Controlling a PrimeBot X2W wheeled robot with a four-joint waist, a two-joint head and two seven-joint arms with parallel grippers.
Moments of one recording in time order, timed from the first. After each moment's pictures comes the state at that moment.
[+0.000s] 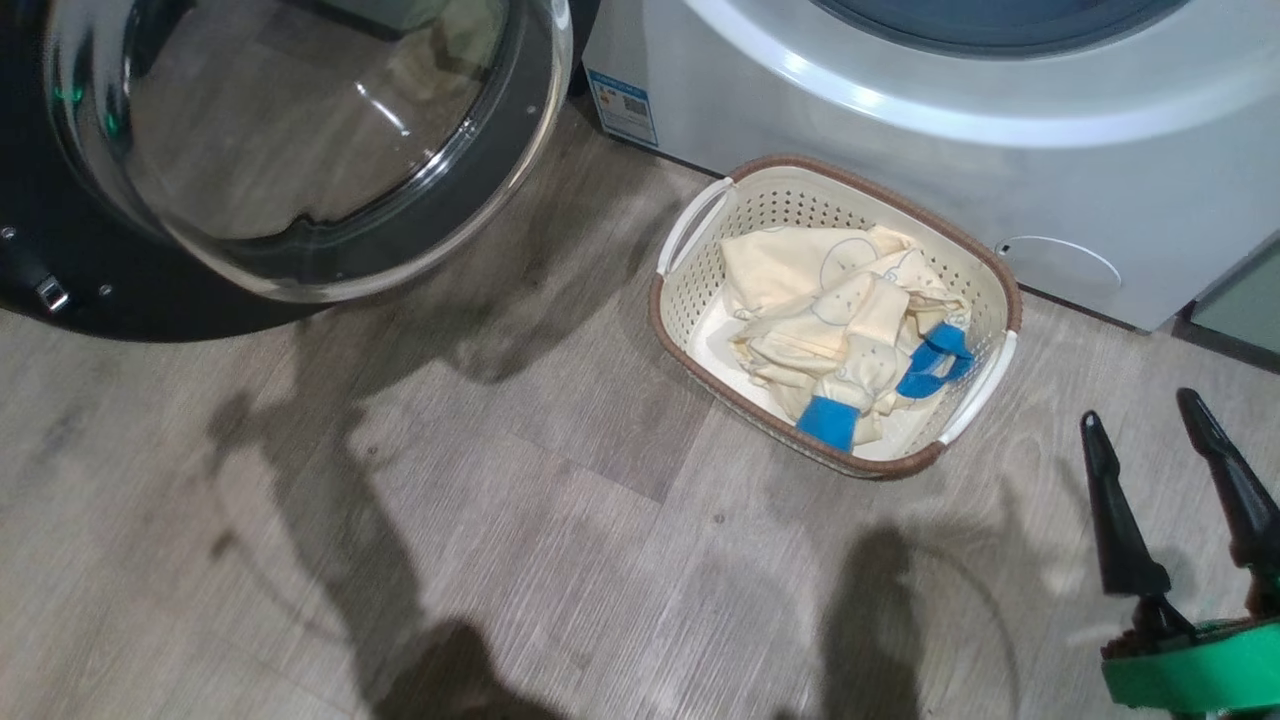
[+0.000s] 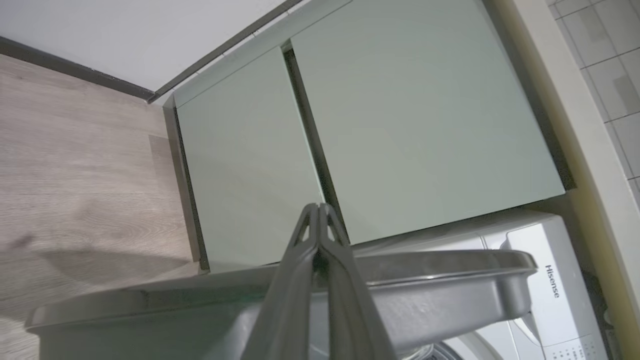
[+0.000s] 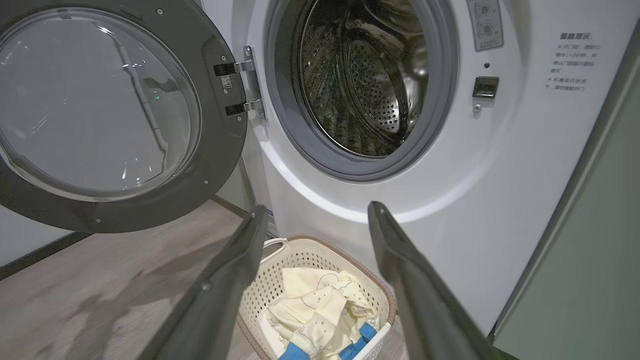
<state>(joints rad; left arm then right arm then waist) -0.77 0.62 0.28 0.79 -1.61 0.01 0.30 0.05 -0.18 0.06 -0.16 0.13 0.13 -0.26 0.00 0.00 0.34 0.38</state>
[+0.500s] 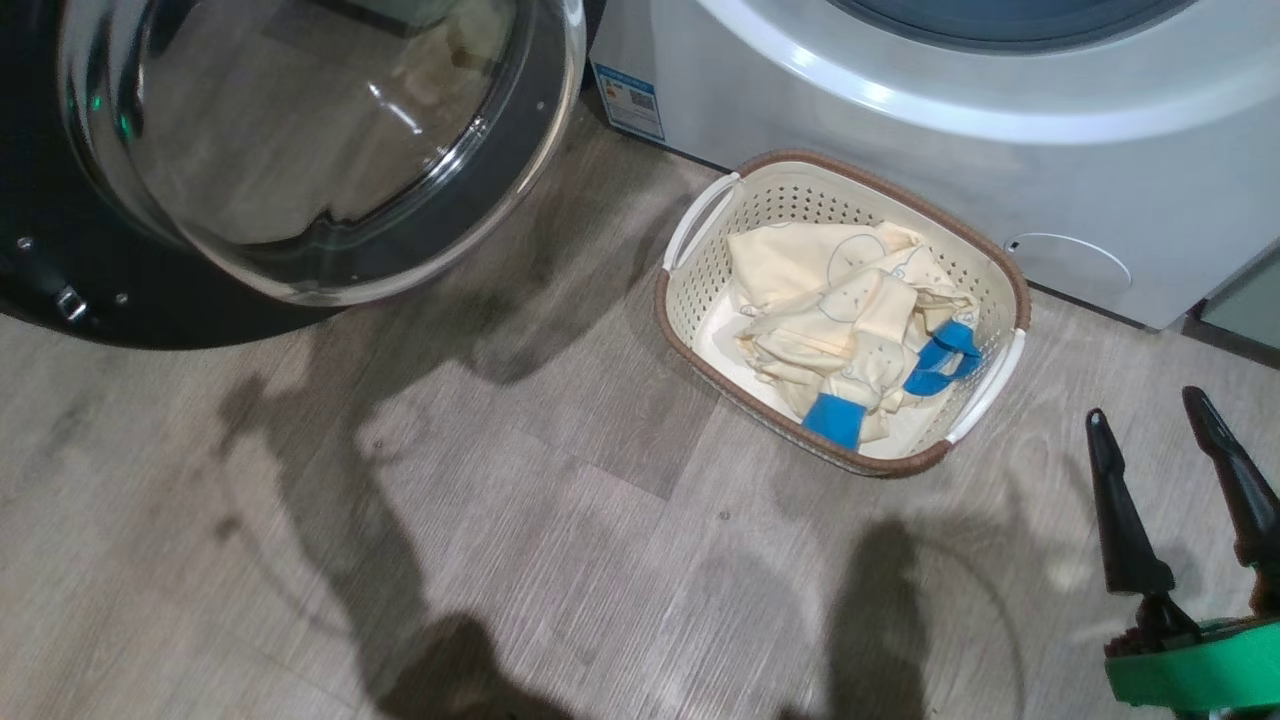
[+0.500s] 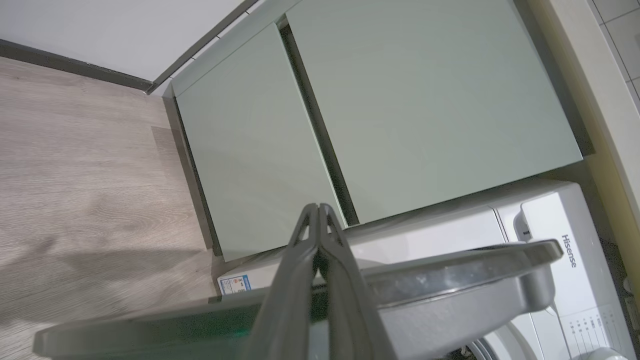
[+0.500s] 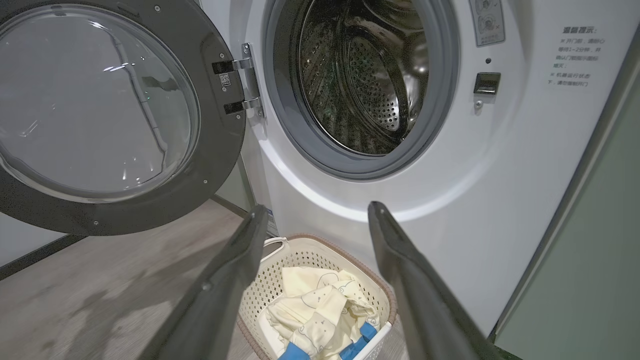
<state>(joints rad) -0.78 0.62 0.24 0.80 -1.58 -0.02 0.36 0.05 -0.18 0.05 -0.16 0.13 0.13 -0.26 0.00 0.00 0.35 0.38</state>
